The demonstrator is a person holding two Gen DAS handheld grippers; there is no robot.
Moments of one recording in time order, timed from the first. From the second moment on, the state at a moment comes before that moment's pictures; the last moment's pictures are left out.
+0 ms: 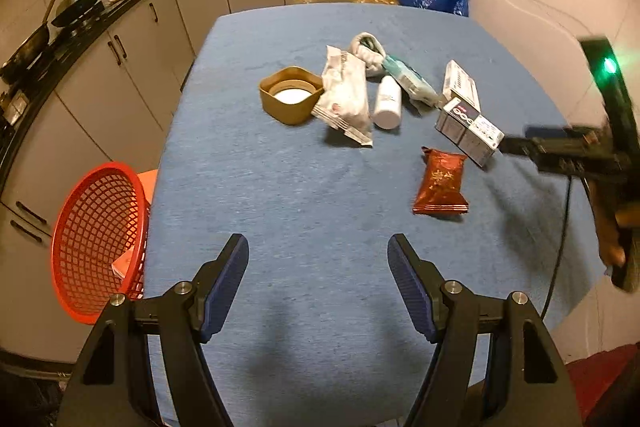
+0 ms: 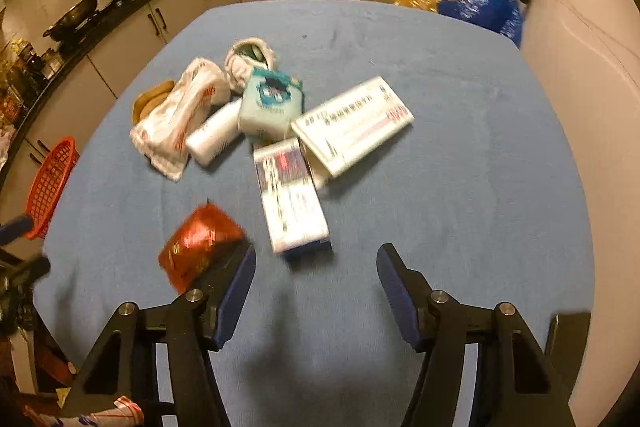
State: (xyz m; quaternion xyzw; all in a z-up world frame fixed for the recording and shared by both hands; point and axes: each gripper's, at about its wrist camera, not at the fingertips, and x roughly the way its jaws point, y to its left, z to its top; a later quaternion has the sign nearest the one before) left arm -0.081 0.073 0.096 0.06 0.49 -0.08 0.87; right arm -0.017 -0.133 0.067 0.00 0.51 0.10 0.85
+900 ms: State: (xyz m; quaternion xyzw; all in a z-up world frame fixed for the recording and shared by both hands) left arm -0.003 -0.034 0.034 0.05 0.53 -0.15 0.83; right arm -0.052 -0.166 0.071 0.01 0.54 0.13 0.83
